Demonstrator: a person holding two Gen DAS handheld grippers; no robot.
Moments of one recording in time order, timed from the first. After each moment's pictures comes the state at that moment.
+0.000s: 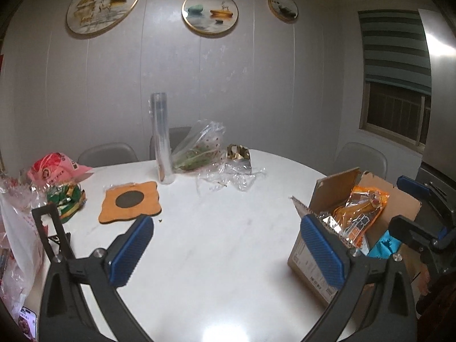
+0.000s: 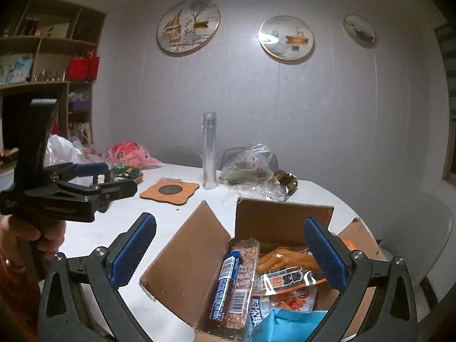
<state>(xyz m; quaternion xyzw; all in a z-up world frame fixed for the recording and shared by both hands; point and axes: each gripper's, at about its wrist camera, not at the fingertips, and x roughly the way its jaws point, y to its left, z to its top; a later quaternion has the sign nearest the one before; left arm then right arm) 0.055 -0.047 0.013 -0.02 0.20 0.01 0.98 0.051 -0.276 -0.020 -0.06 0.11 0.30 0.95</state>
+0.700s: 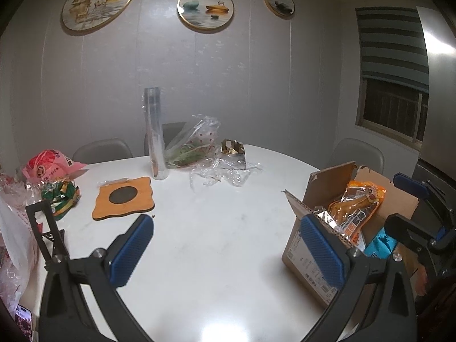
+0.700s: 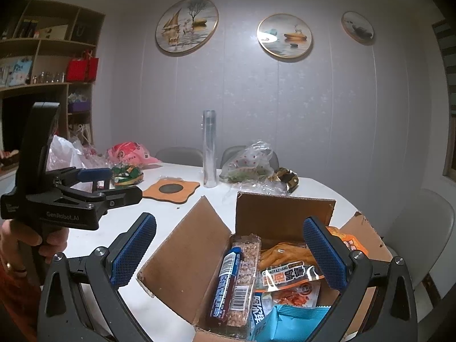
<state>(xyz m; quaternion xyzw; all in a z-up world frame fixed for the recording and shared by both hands) 0.059 -0.056 0.008 -0.02 0.21 0.00 0.98 0.052 -0.278 -0.024 -0.06 0.11 0.30 0.95</state>
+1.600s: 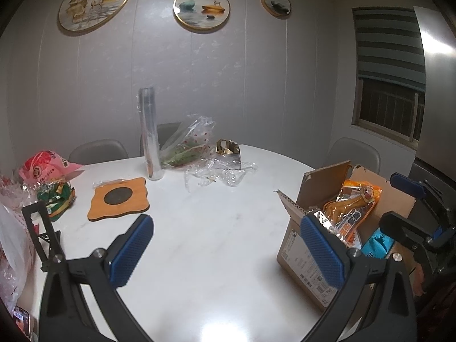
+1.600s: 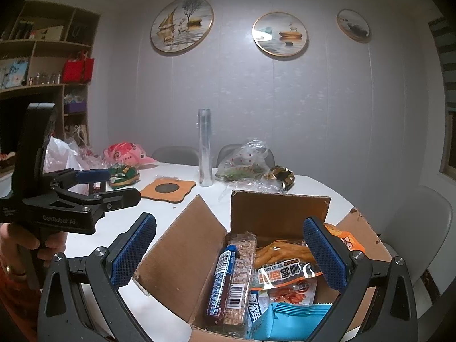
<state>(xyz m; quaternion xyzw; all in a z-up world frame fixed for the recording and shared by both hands) 0.060 -0.059 0.009 -0.02 0.21 -0.01 0.98 0.053 -0.282 -0.025 -0.05 0.11 0.29 0.95</state>
